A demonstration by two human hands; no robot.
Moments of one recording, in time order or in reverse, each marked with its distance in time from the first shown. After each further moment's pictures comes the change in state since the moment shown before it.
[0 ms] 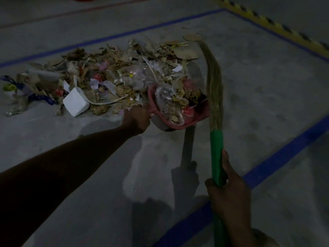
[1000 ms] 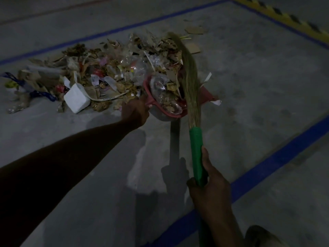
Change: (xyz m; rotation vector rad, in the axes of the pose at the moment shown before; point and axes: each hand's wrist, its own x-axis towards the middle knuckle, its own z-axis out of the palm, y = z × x) left_hand 0.003 -0.007 -0.002 -0.133 0.117 0.012; right_hand -0.002 -0.005 0.033 -0.021 -0.139 -0.122
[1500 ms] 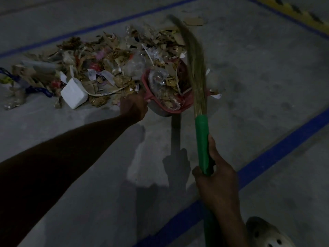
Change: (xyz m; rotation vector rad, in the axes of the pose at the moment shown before) left_hand 0.004 -0.002 0.003 0.113 -0.035 -0.051; right_hand 0.006 0.000 -0.005 0.118 0.108 0.013
